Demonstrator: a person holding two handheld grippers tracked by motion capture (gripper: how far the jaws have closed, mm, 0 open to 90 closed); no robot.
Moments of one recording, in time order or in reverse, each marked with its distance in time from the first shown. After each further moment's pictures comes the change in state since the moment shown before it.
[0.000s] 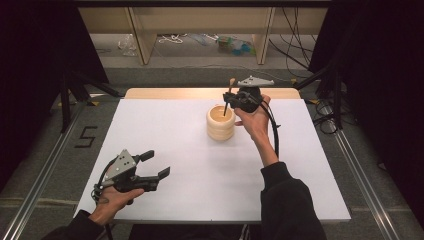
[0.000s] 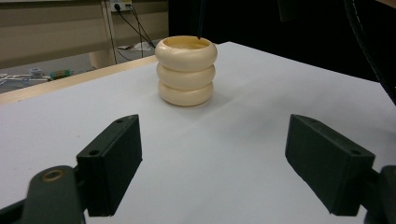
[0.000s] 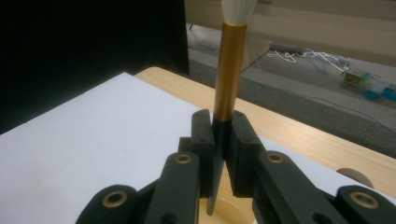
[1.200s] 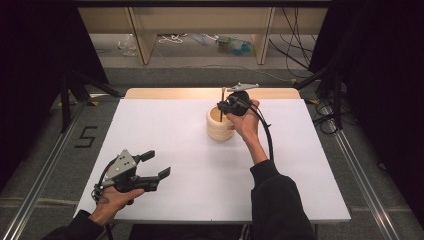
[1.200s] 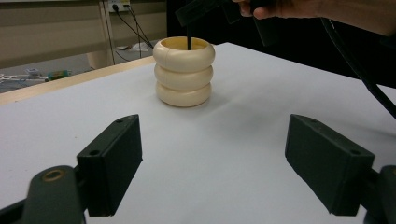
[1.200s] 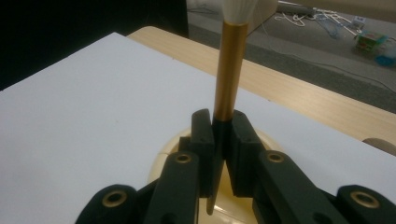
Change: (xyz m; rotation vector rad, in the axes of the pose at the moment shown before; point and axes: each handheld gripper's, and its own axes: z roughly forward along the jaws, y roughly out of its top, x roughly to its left) left arm 0.000 0.001 0.000 0.001 -0.007 0.007; right arm 0.001 -0.021 0.039 0.146 -0.002 0.009
